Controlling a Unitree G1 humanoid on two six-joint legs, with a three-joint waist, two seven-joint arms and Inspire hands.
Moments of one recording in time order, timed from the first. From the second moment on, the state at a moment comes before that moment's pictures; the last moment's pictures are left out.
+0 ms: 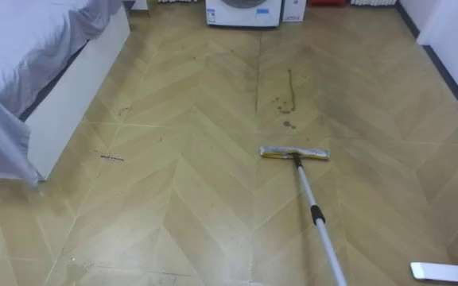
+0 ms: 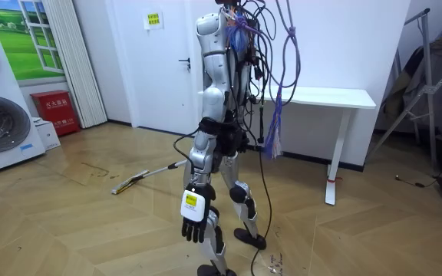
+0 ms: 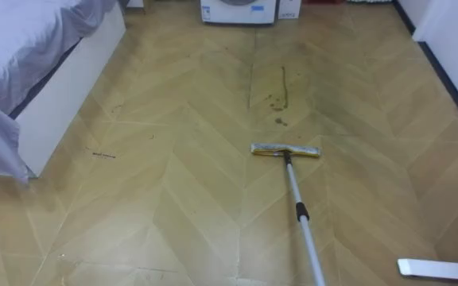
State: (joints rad) left arm 0.26 0.17 0.11 1.10 0.28 0.19 0.01; right arm 0.11 -0.25 0.00 1.28 -0.16 0.21 0.03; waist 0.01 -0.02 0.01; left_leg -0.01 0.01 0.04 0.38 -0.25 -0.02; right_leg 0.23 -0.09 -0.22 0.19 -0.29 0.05
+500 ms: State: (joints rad) left arm 0.25 0.18 0.14 1.10 0.28 0.19 0.04; right arm 0.11 -0.25 0.00 1.29 -0.16 0.21 0.05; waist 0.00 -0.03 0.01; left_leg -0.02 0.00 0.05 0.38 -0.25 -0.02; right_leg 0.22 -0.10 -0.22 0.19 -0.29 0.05
